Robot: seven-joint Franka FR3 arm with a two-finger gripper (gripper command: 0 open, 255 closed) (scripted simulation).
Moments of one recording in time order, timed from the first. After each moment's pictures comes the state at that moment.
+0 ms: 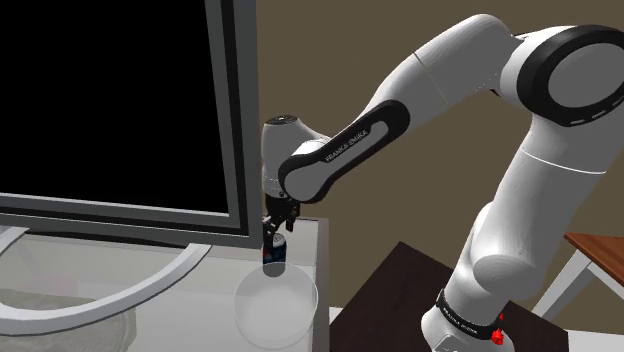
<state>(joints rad) 0.11 -0.02 0.30 -2.38 -0.02 2.37 0.32</state>
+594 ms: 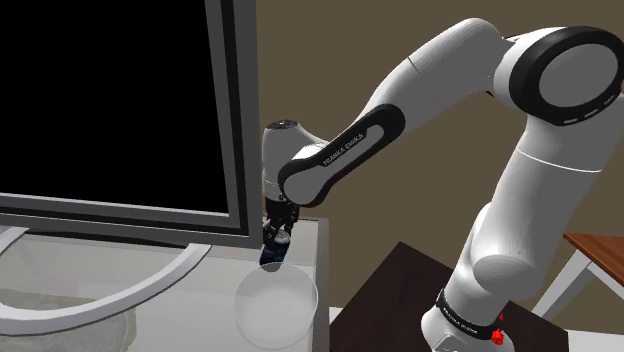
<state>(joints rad) 0.12 0.01 0.30 -2.38 -0.01 2.40 0.34</state>
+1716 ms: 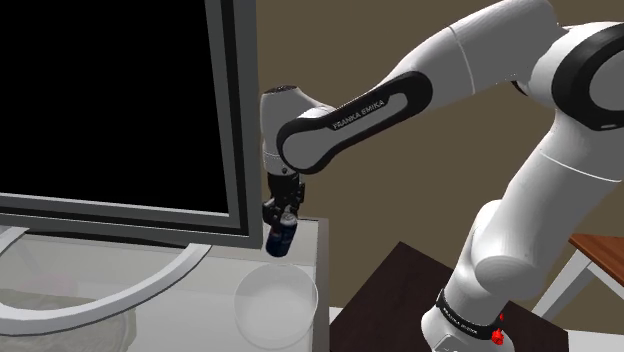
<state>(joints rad) 0.14 -0.13 0.28 -2.30 0.03 2.13 0.29</state>
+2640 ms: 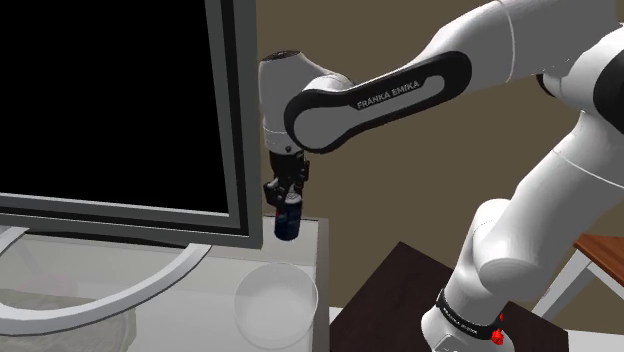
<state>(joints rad) 0.20 -0.24 0.26 -2.25 -0.08 1.98 0.35</state>
